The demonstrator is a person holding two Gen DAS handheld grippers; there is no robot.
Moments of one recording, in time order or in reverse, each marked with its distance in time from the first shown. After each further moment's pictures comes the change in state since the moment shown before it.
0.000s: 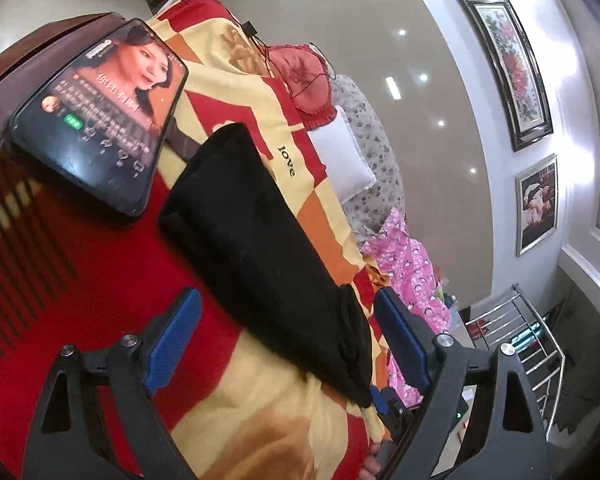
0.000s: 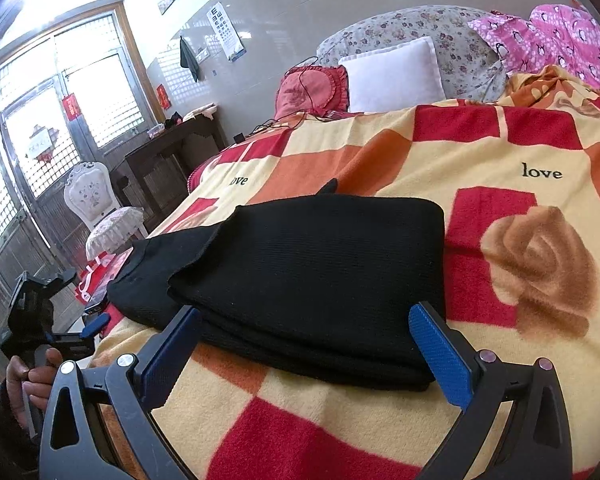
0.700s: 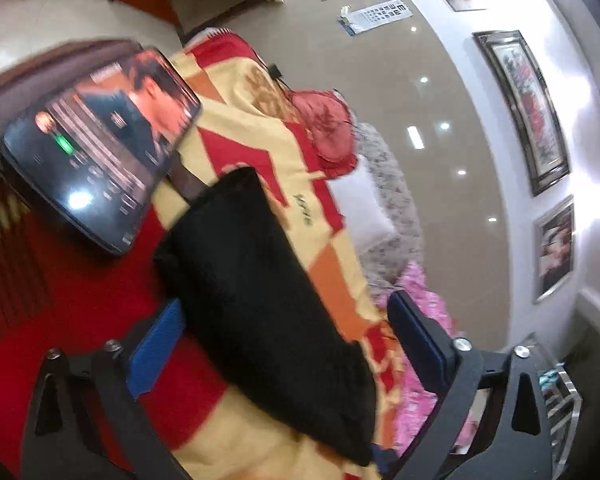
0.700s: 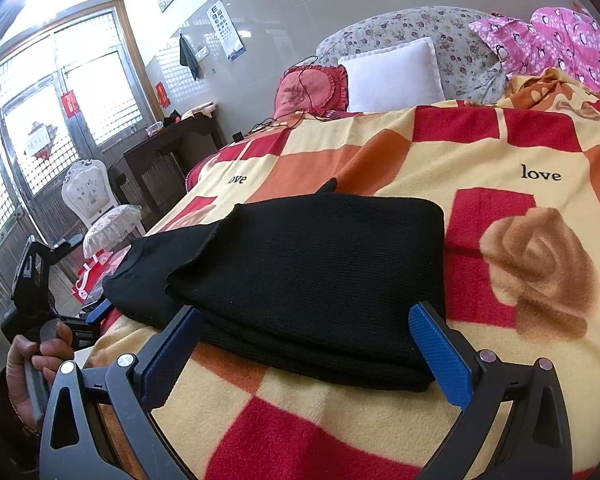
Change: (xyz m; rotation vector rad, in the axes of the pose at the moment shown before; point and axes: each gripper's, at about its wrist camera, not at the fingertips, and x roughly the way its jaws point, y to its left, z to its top) left arm 0.010 -0.003 0.000 -0.054 -0.205 0.099; right arm 0.000 0.001 -0.001 -0.004 0.001 -0.006
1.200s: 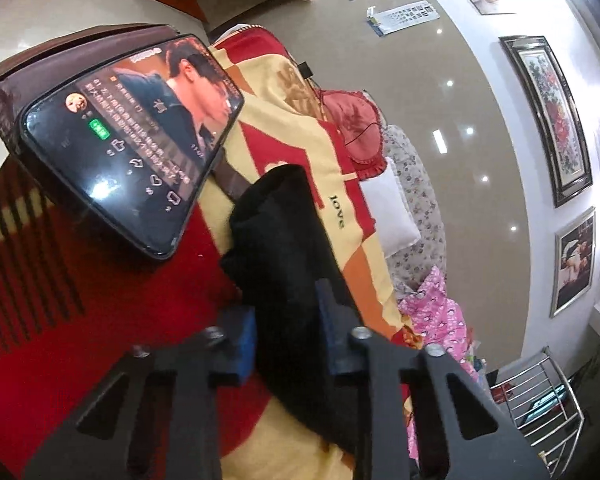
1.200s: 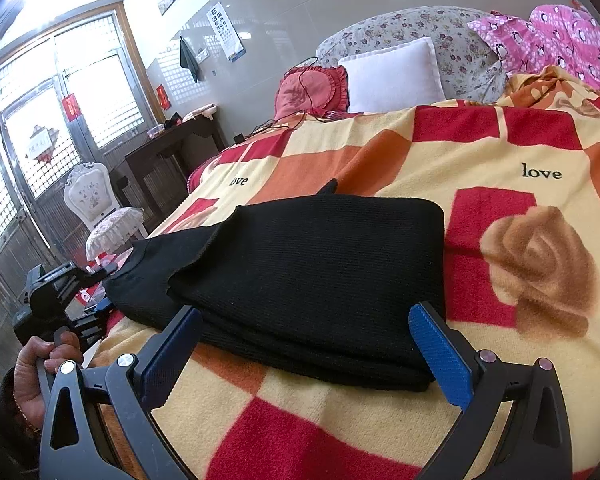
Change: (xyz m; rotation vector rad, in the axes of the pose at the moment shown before) left arm 0.009 0.018 0.001 -0.042 0.025 0.068; right arm -0.001 -0.001 0.000 0.004 -0.003 0.004
